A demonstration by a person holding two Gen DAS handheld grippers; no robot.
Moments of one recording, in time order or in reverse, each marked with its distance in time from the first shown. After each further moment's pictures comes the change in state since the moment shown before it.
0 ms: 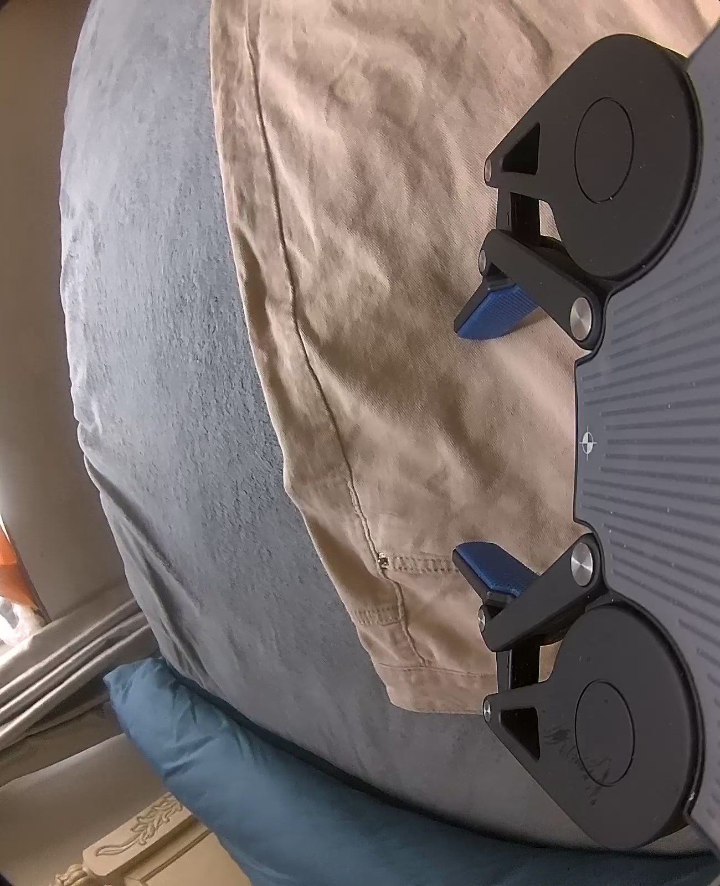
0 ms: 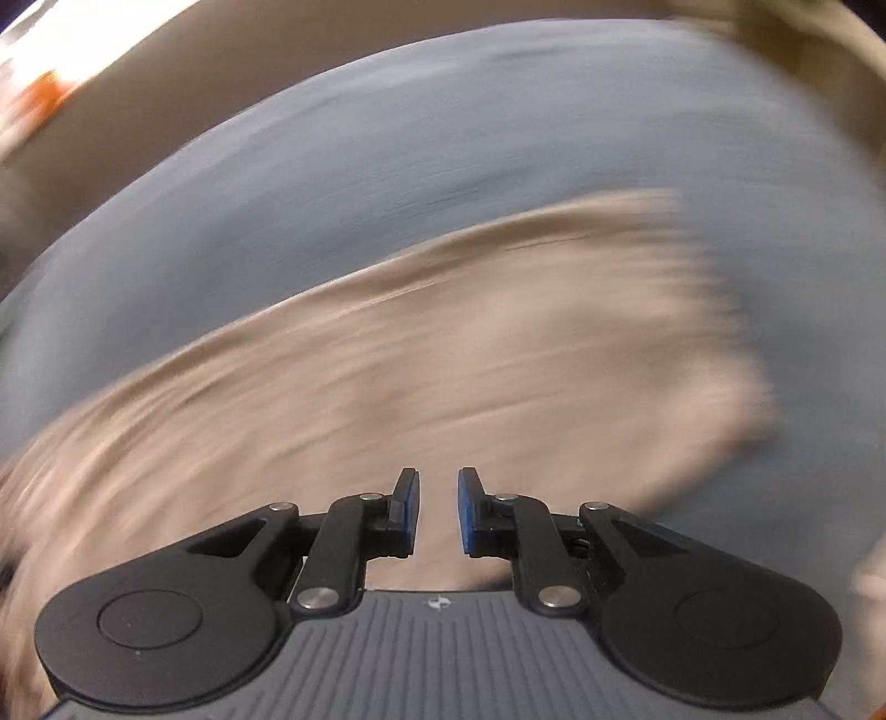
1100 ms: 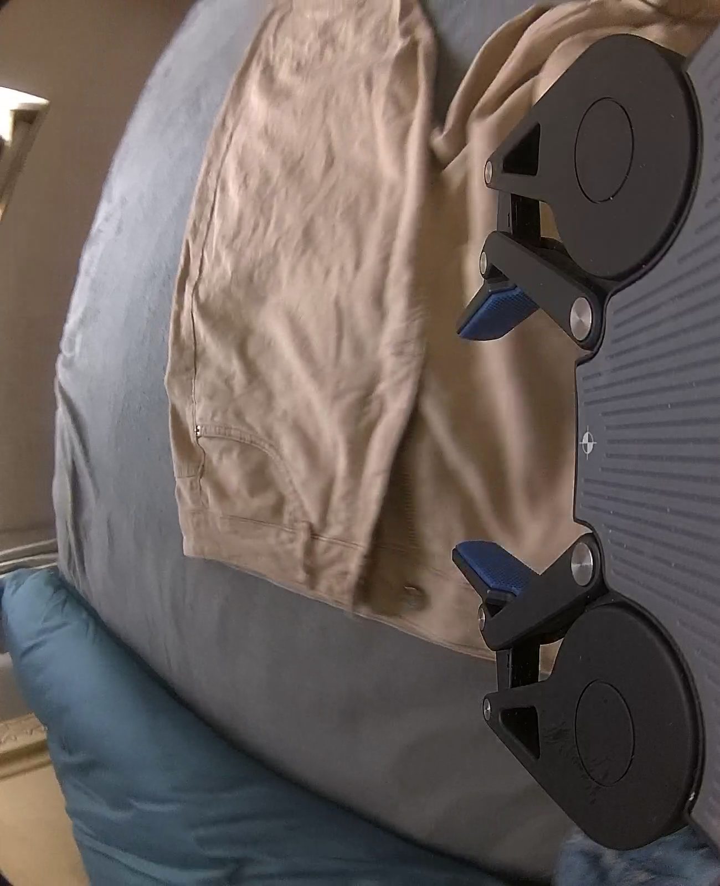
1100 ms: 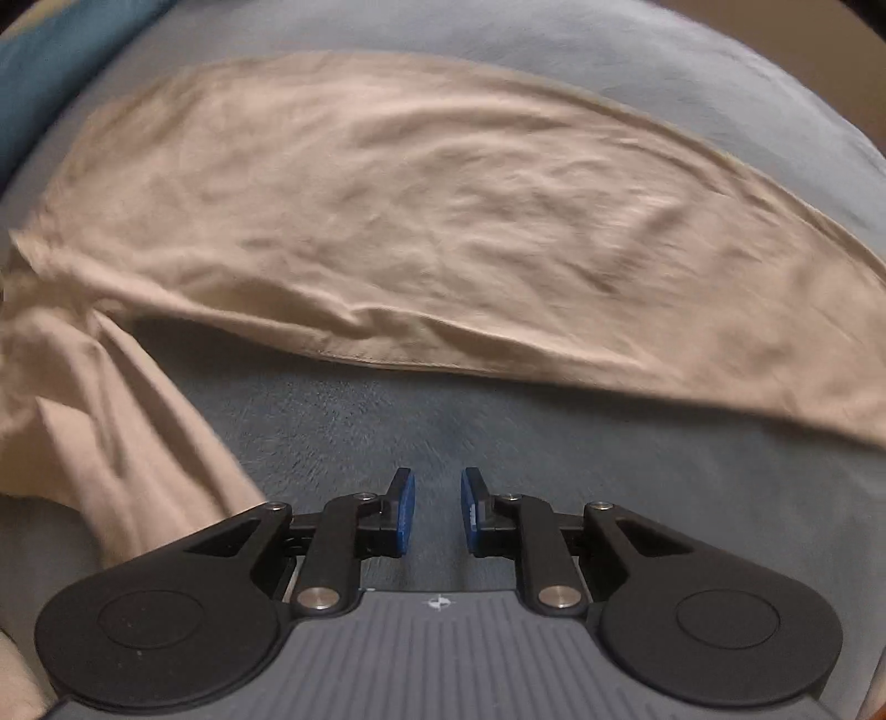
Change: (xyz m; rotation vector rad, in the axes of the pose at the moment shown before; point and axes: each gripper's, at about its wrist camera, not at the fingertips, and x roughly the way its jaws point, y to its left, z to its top) left arm -0.134 0.090 -0.129 -0.269 0.079 -0.188; right arm -0.021 0.147 -0.162 -0.424 0.114 -0.052
